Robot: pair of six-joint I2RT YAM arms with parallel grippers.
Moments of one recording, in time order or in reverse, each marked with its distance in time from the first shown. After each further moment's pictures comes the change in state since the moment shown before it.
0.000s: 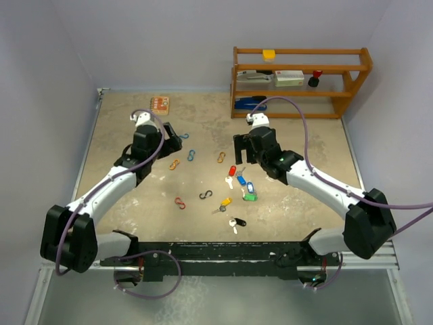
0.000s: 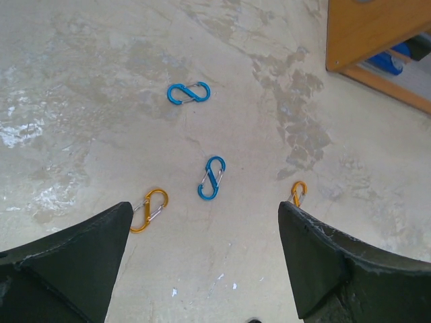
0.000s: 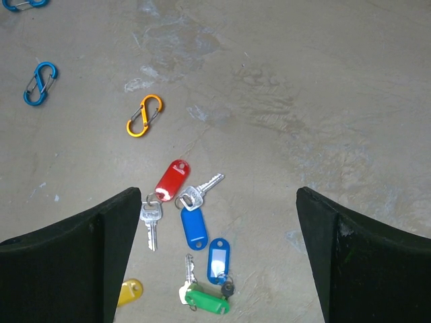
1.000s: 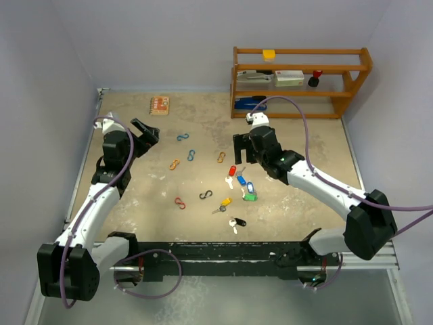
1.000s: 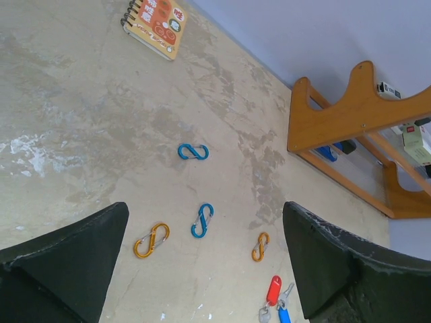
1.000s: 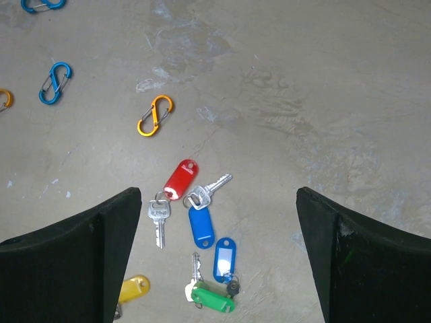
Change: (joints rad) left arm 0.211 -0.221 -0.090 0.059 0.105 -0.124; right arm 0.000 -0.011 0.002 -0.002 -0.028 0.001
